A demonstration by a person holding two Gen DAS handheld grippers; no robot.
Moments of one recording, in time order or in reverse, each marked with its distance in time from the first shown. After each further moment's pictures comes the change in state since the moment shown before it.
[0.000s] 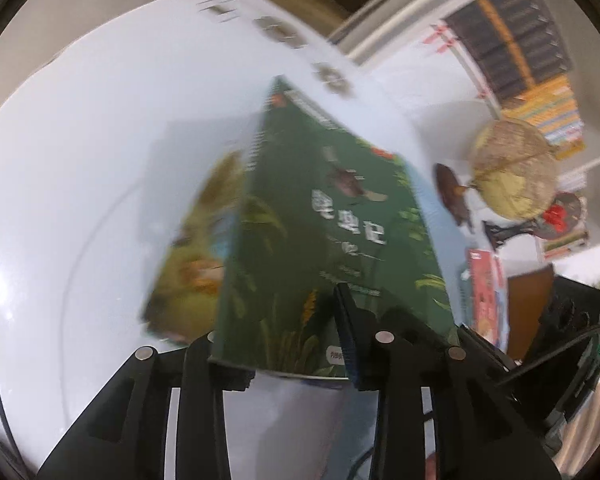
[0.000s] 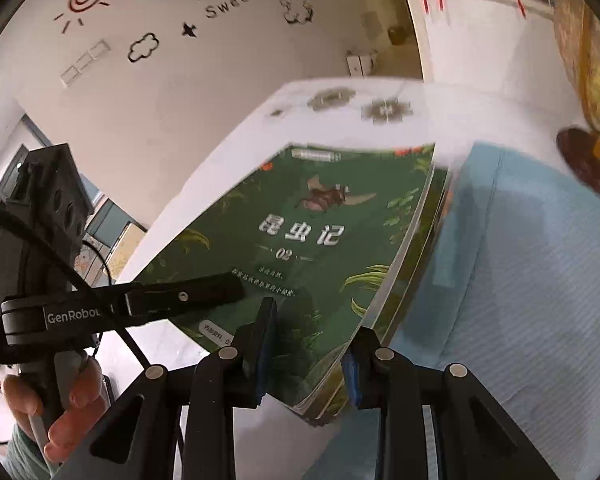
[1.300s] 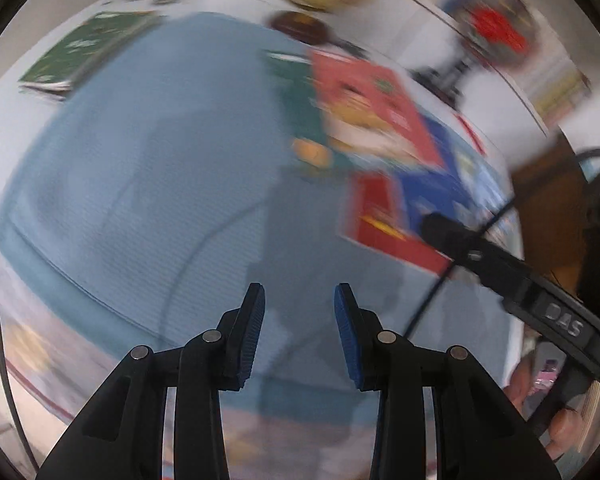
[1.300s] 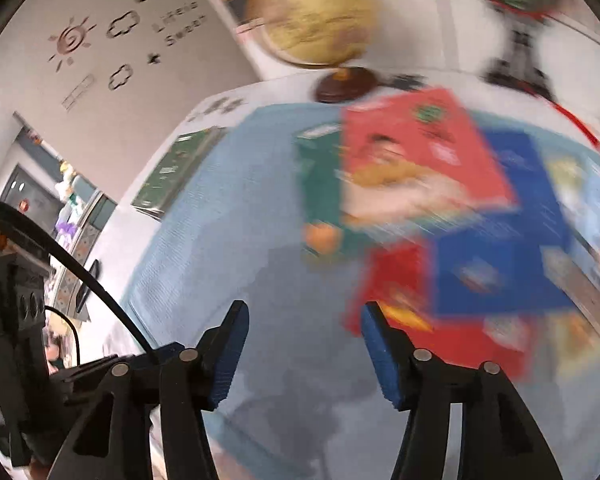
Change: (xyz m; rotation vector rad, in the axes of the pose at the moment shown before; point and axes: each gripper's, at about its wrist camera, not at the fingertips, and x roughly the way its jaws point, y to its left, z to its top) left arm 0.071 -0.377 -0.342 0.156 -0.004 0.188; right arm -0.315 -0.313 -0.204 0.111 -0.004 -0.017
